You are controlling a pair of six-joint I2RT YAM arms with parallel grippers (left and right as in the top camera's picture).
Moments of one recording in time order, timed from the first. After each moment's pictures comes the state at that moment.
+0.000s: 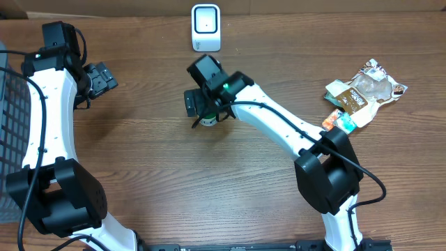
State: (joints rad) left arm 0.23 1.84 1.68 -1.11 -0.12 -0.40; right arm 0.70 2.12 1.80 -0.80 0.05 0.42
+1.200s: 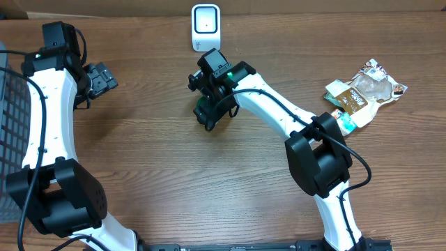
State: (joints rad) left arm 0.23 1.84 1.68 -1.11 -0.12 -0.40; right arm 0.63 2.25 1.88 -0.91 -0.19 -0.18
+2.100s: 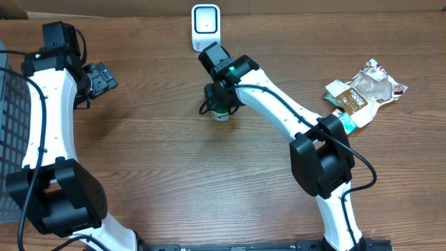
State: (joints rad) left arm 0.23 1.84 1.68 -1.11 -0.12 -0.40; right arm 0.62 2.24 1.93 -1.00 0.05 0.47
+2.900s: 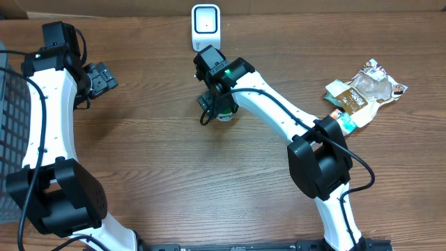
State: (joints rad) left arm 0.23 1.84 1.68 -1.11 -0.13 -0.40; right arm 0.64 2.24 1.93 -0.98 0.08 -0.01
